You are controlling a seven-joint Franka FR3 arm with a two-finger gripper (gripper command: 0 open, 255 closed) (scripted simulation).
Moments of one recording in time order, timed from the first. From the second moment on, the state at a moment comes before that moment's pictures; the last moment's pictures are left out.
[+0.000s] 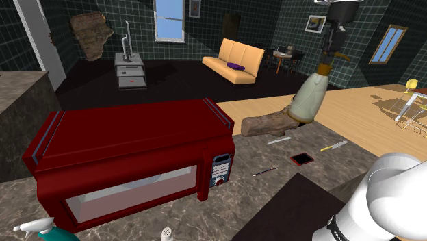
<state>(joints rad) 0.07 -0.49 -0.34 -1.76 -0.16 1.21 -0.84</state>
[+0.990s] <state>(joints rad) 0.14 -0.56 -0.03 -1.85 0.02 1.21 -0.44</state>
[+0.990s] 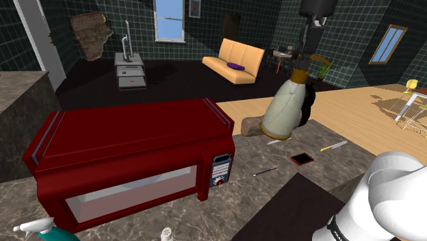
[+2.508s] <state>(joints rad) 0.21 -0.46 0.25 -1.89 0.17 1.37 -0.10</state>
